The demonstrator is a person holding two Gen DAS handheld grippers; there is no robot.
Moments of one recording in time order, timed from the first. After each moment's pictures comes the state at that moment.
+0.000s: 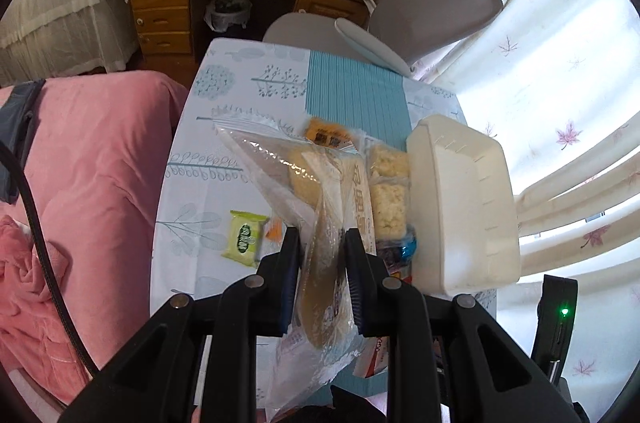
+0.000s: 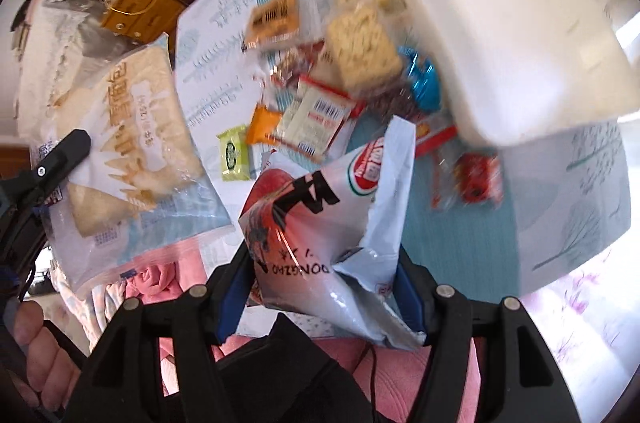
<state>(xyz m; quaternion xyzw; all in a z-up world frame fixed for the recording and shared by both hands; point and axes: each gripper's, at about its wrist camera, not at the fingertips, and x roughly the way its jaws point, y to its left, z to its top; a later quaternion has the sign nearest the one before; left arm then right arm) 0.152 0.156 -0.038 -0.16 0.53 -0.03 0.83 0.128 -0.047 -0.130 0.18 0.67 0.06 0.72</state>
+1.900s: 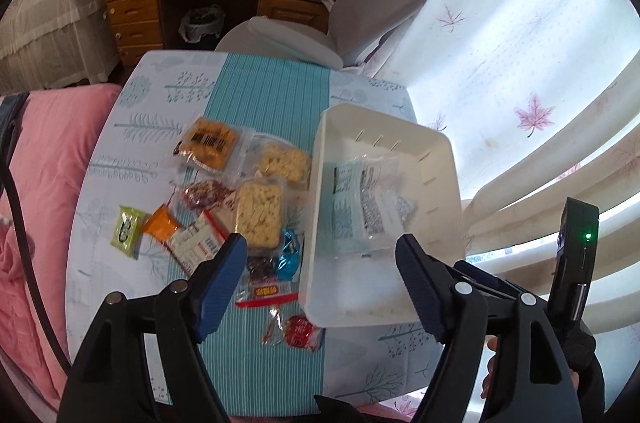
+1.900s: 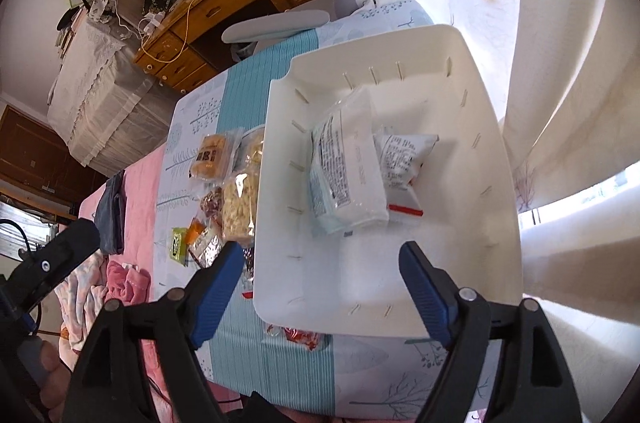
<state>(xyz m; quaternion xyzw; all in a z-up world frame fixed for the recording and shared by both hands) 0.175 -0.027 -0.031 -0.16 0.52 -0.02 0.84 0.202 -0.246 -0.098 0.14 0.58 0.13 0.79</state>
